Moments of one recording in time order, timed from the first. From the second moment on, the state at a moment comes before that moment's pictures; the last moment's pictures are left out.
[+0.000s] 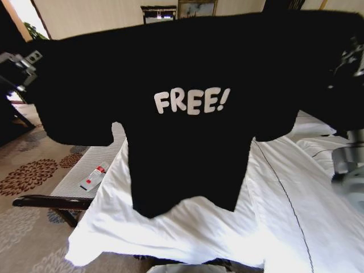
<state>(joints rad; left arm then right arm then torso) 1.28 -0.50 -1.45 -2.50 -1.88 0.37 -0.41 -1.16 0.57 1.03 2.51 1.00 -0.05 0.42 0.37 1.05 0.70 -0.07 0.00</state>
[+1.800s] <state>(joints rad) 1.17 -0.51 -1.33 -2.50 -2.10 0.51 -0.47 -1.50 0.71 1.33 2.50 0.97 -0.14 0.21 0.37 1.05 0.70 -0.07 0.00</state>
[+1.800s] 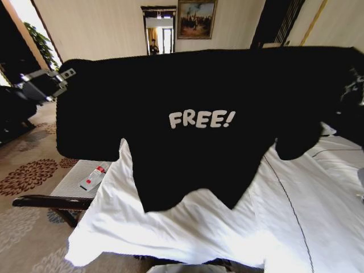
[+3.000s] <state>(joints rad) 0.57 -1.09 -0.02 -1.49 -1.23 0.48 -0.41 -0.88 1.00 0.19 1.50 0.49 -0.08 0.32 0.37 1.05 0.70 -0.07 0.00</state>
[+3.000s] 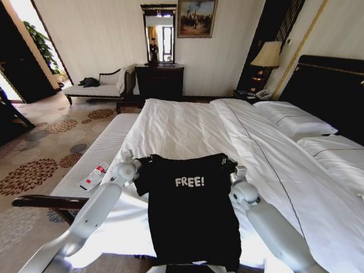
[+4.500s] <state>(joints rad) 0.53 -1.21 -0.16 -1.18 -1.13 0.33 -0.41 -0.69 1.16 0.23 1.21 0.49 0.11 0.37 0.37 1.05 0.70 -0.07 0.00</state>
